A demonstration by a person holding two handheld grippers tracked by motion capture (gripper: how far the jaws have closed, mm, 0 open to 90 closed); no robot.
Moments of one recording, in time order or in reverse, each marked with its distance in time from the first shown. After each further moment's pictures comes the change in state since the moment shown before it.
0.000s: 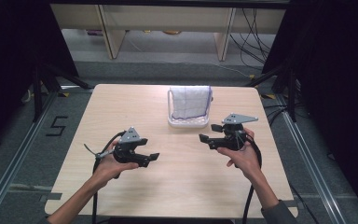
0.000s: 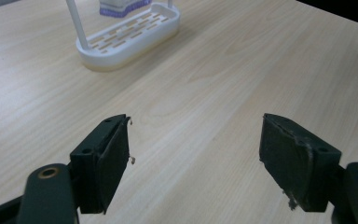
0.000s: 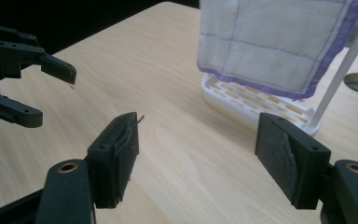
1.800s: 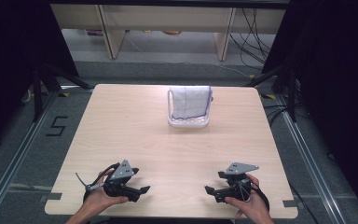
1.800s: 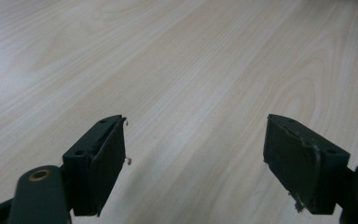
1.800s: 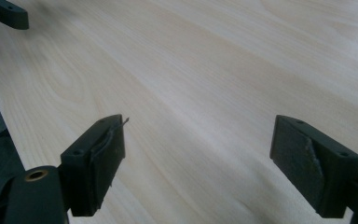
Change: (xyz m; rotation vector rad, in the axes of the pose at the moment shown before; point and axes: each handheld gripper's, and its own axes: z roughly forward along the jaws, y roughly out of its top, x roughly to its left) left arm -0.039 -0.078 -0.023 0.108 -0.003 0.054; right arm 0.044 -0.124 -0.027 0.215 0.035 0.028
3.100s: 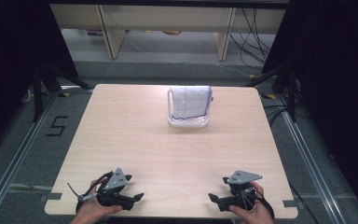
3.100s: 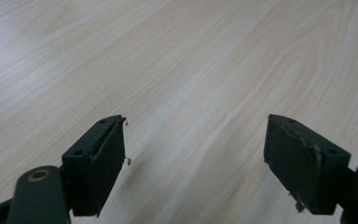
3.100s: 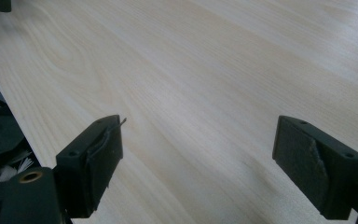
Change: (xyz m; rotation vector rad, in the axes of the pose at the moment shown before) left arm -0.007 -0.020 -0.015 0.033 0.046 0.018; right arm 0.010 -0.017 -0.011 0.010 -0.045 -0.046
